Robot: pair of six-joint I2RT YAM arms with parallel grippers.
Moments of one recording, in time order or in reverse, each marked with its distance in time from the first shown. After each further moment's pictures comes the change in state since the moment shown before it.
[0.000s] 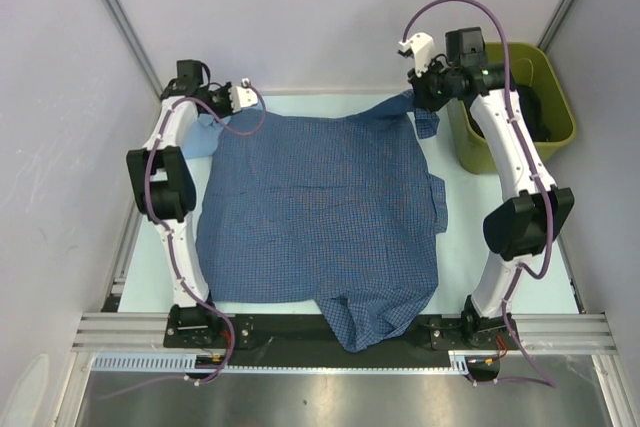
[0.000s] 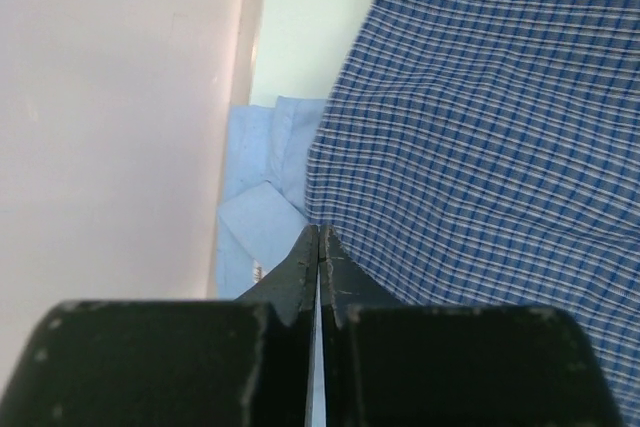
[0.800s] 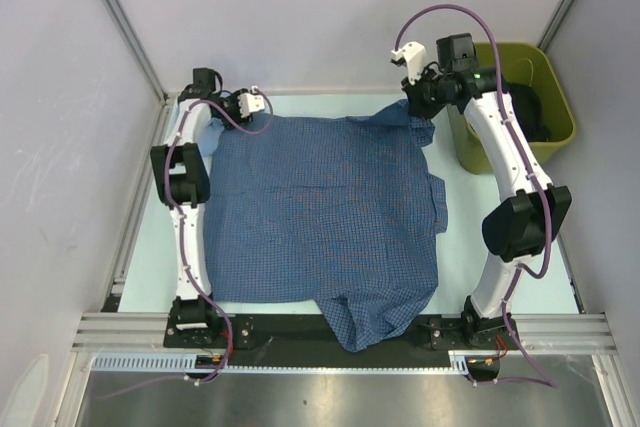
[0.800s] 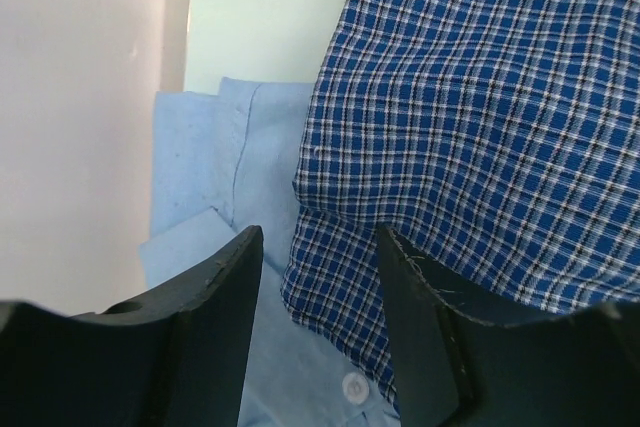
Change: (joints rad) left arm -0.009 0.325 0.319 -0.084 -0.049 0.010; right arm 0.027 -0.027 -0.056 -0.010 0.006 0.002
